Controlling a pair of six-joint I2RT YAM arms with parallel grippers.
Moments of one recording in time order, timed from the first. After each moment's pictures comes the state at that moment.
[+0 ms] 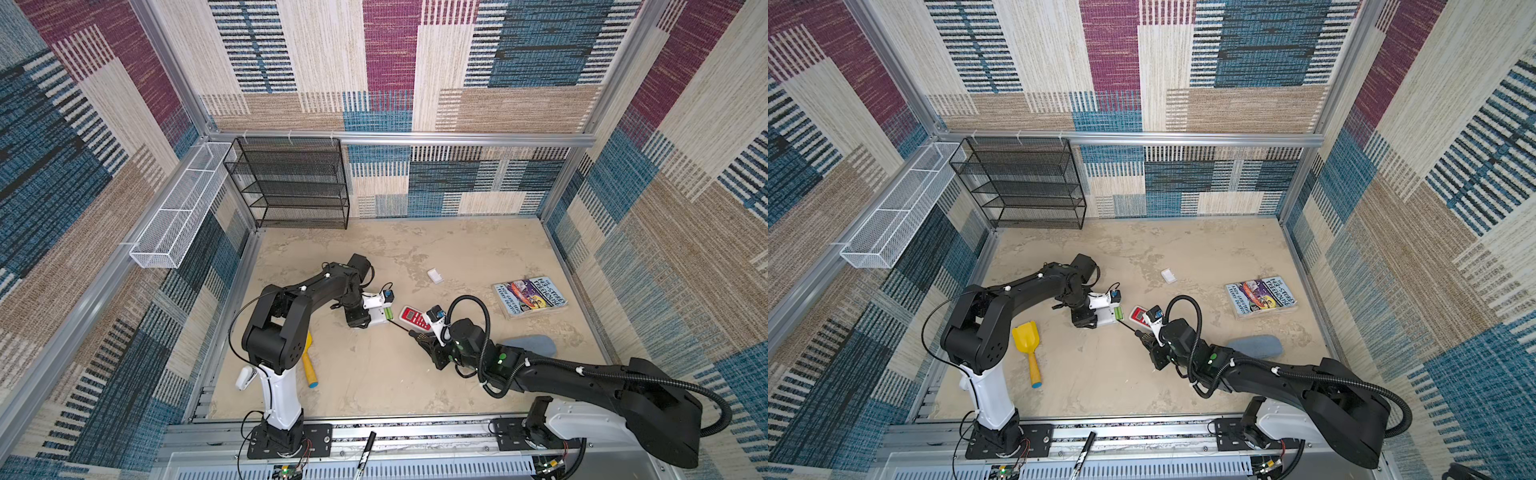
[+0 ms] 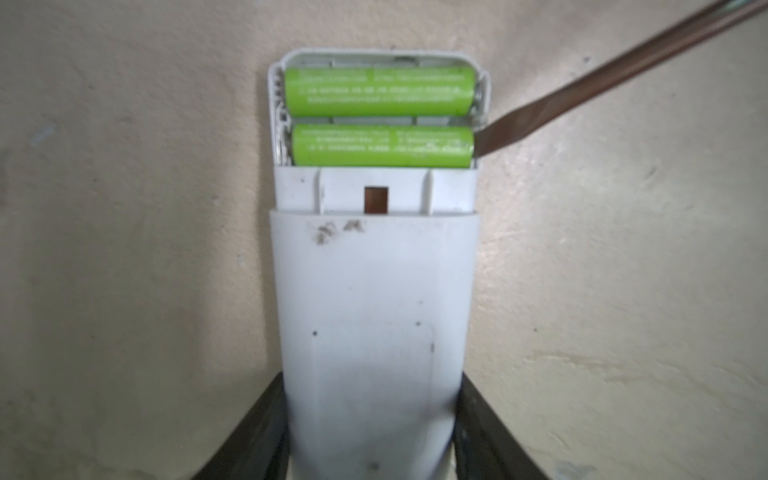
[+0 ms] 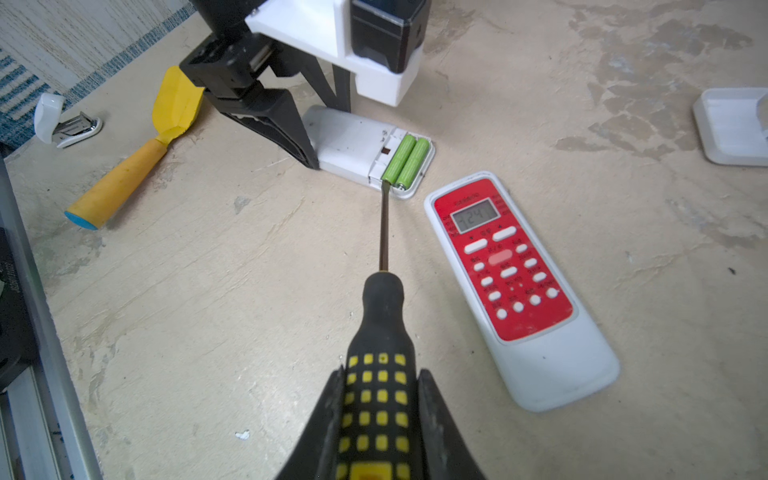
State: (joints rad) left arm -0.42 1.92 1.26 -0.82 0.14 0.92; right arm 0.90 1.20 0.42 0.17 0.04 0.27
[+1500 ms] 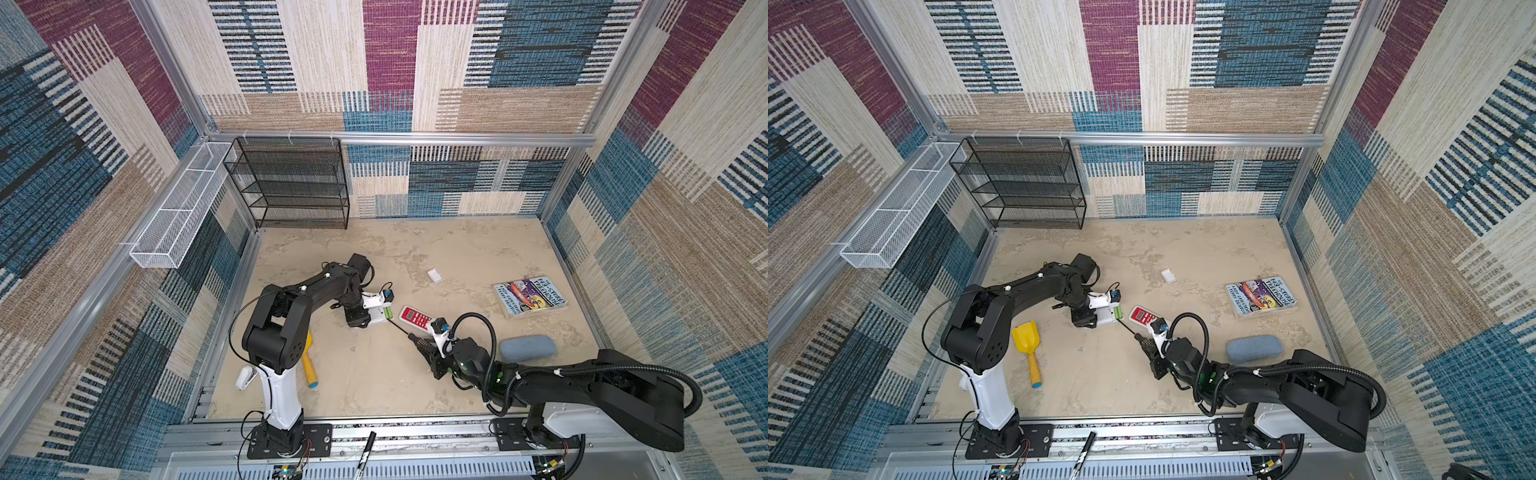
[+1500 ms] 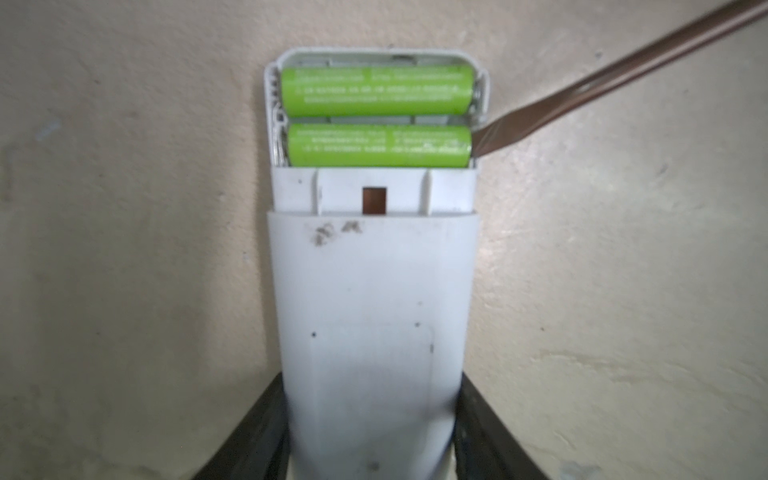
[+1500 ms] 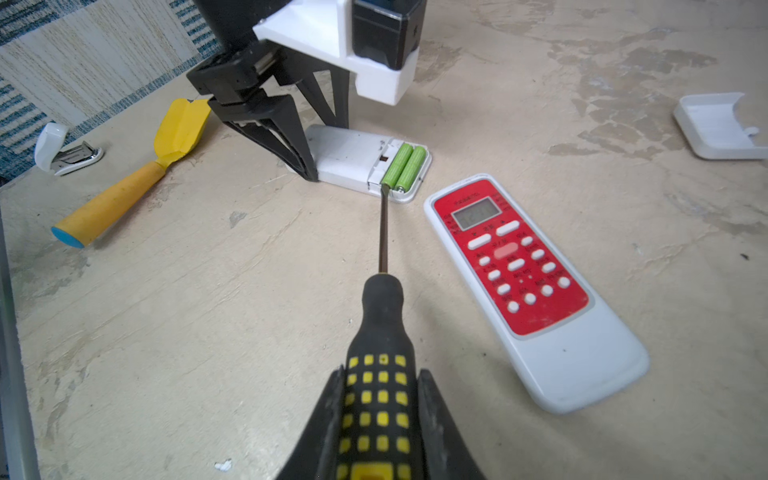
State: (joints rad) left arm -0.42 1.93 1.26 -0.82 0.13 0.92; right arm 1.00 1.30 0.24 0.59 0.19 0.30
